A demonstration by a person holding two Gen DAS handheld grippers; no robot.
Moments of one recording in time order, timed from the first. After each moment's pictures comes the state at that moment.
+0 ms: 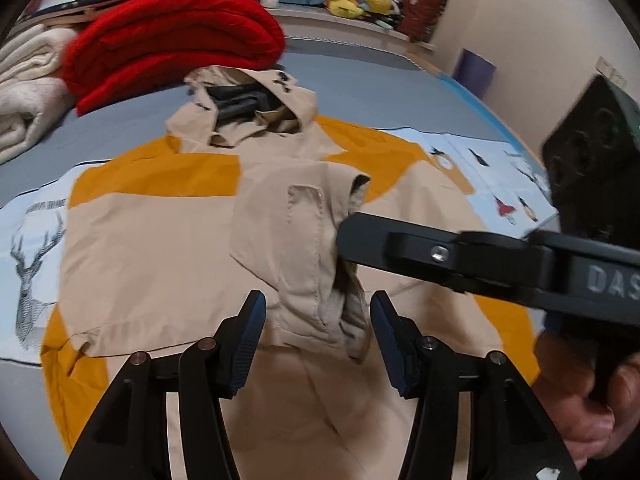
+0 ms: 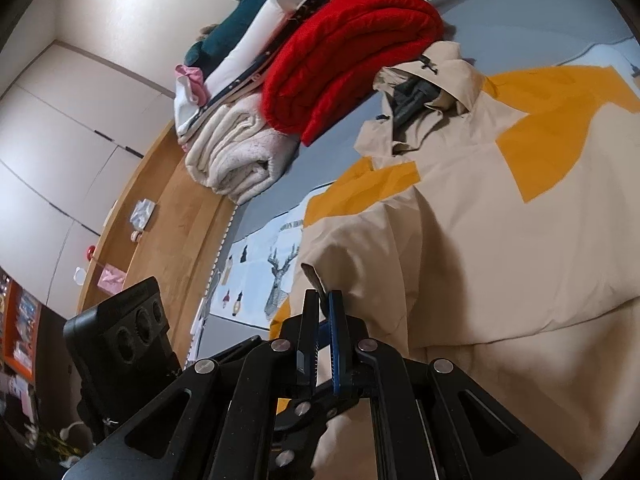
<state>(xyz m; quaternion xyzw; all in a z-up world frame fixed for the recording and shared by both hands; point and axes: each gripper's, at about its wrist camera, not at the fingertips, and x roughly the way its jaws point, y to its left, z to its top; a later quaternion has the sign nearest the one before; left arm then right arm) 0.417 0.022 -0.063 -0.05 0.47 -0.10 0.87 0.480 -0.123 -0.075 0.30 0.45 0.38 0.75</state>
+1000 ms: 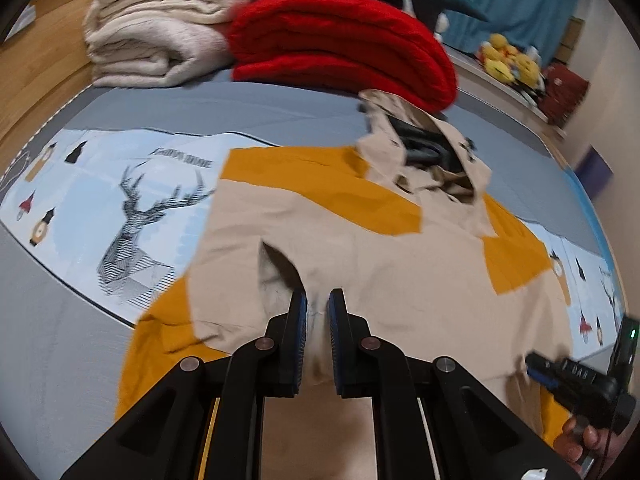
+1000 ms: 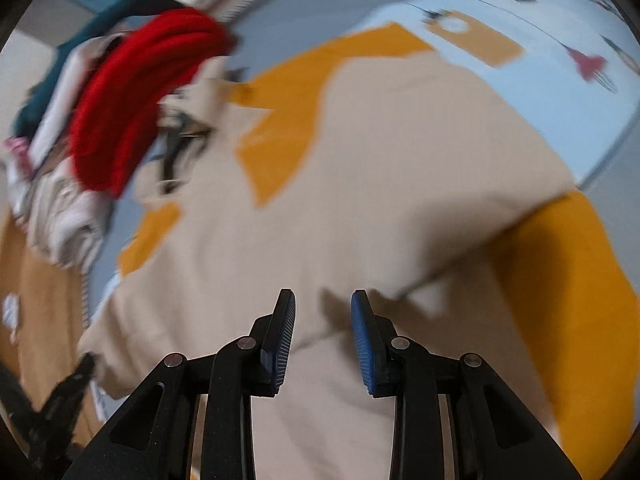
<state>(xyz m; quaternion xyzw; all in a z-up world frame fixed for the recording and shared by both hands) 0.422 0.146 -0.054 -0.15 0.45 0.13 0.87 0.510 -0.217 -0.153 0.28 0.56 0.05 0.78</state>
